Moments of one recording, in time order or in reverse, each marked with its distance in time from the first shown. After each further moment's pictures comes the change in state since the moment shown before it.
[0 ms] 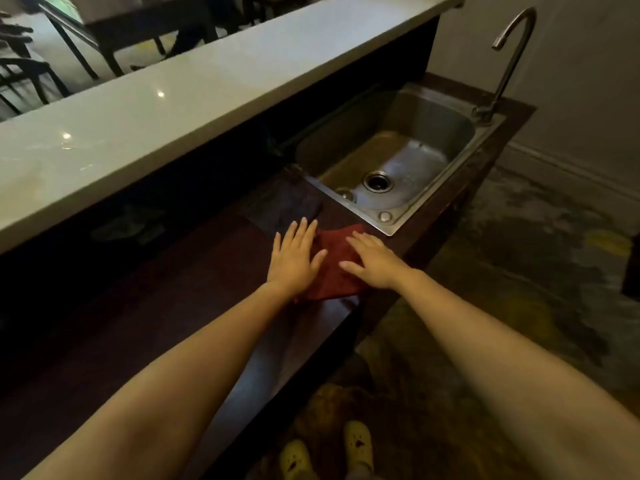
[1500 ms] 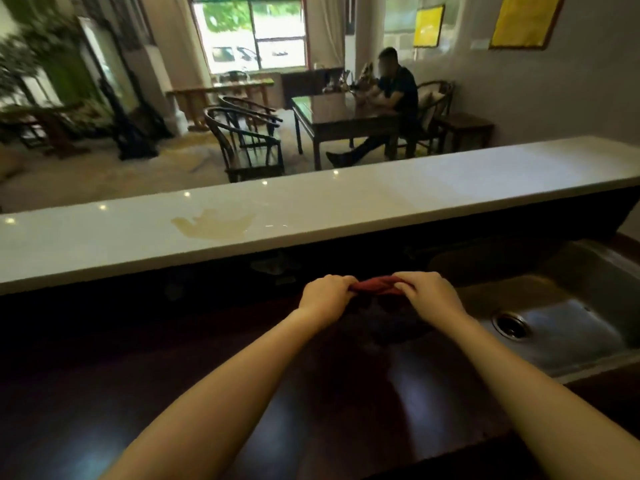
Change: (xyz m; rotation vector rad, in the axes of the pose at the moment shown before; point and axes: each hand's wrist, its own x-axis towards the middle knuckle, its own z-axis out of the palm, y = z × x) left_hand -0.015 -0.024 -0.162 0.146 0.183 -0.344; right_hand 0.071 -0.126 -0.106 0.030 0.275 -0.495
